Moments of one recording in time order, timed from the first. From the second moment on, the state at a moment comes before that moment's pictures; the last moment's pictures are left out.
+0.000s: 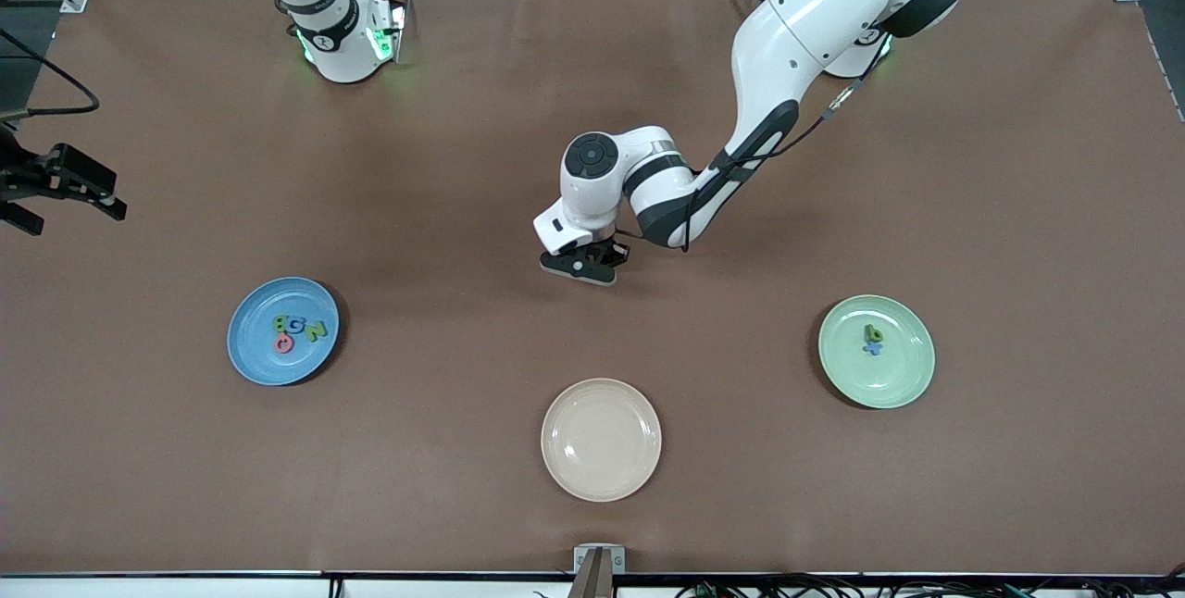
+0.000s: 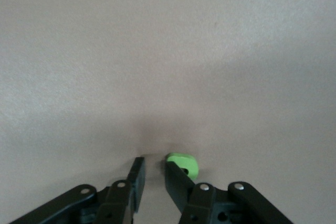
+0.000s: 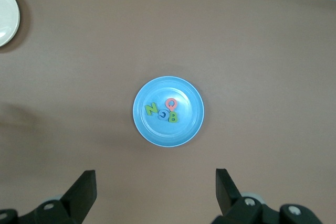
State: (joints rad) left arm -0.45 0.89 -0.49 -1.52 0.57 2.36 -0.90; right arm -0.02 -0.02 -0.05 -1.64 0.04 1.75 -0.25
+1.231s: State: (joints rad) left arm -0.49 0.89 -0.48 -1.49 0.57 2.35 -0.85; right arm -0.05 -0.04 0.03 -1.56 -0.01 1.60 -0.06
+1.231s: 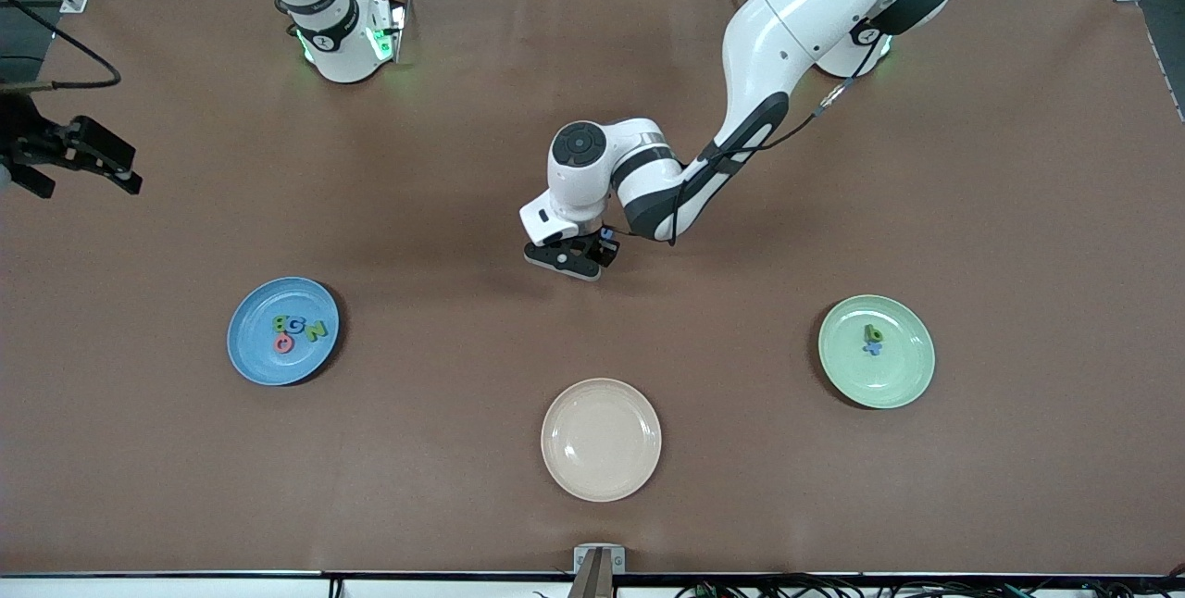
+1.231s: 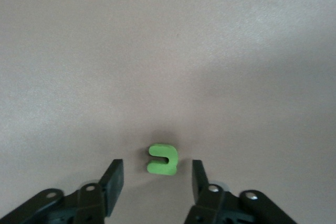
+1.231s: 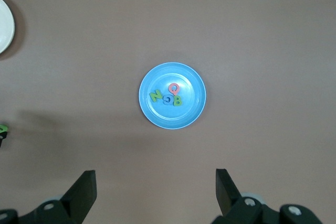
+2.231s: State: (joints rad) left arm -0.49 0.92 -0.47 -1.48 0.61 2.39 -0.84; right arm -0.05 -0.04 0.01 -1.54 0.01 1.59 -0.05
